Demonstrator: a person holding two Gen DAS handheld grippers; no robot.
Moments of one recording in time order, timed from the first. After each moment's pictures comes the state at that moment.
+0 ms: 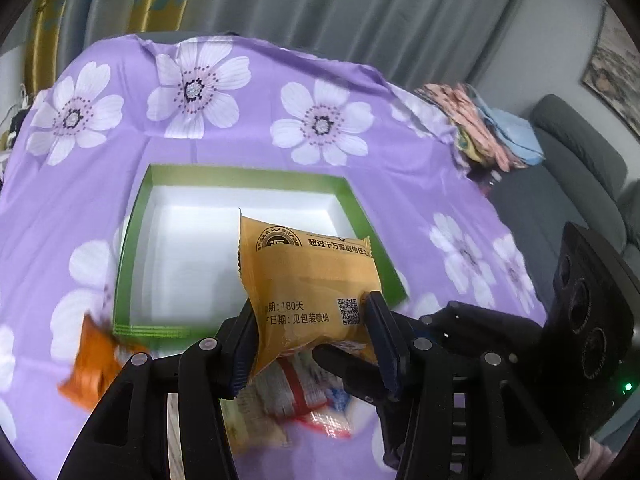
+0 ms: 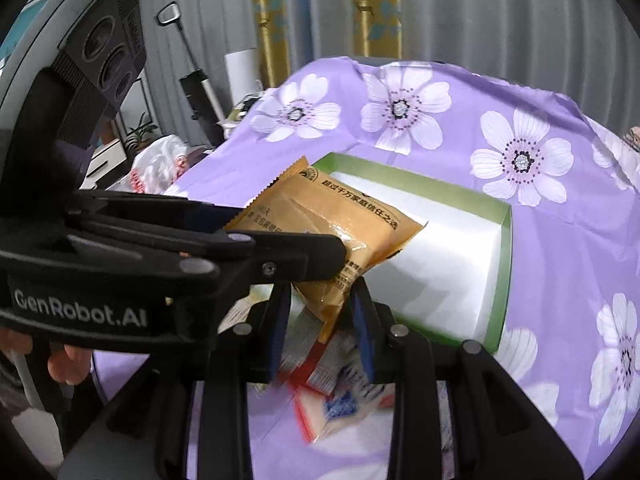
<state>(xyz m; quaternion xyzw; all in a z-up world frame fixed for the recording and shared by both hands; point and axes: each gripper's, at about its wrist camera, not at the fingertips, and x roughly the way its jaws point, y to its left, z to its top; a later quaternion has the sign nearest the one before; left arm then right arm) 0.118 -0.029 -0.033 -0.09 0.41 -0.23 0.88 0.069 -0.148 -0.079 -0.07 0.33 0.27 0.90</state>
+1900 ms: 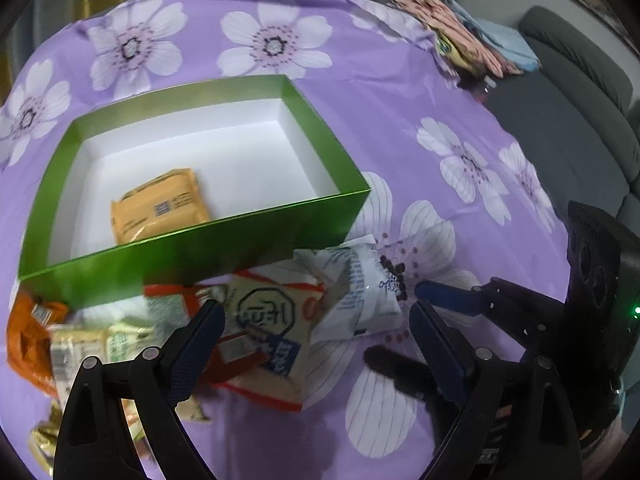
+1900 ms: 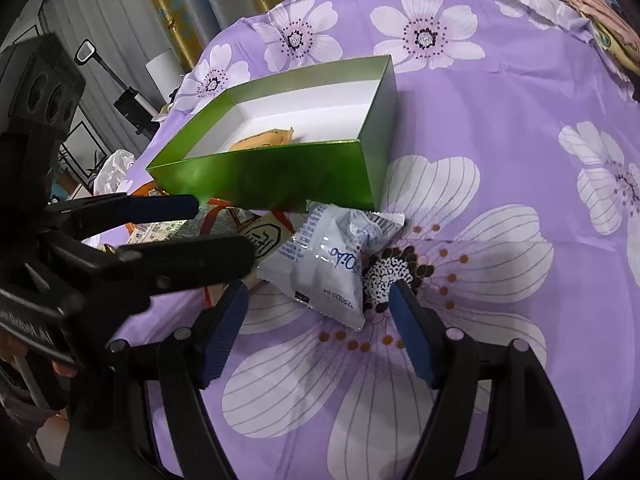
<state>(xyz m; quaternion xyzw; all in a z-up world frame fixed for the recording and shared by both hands) 0.081 -0.120 -0.092 0.02 0.48 -0.25 0.84 0.020 -0.256 -0.159 0.06 0.42 0.19 0.89</state>
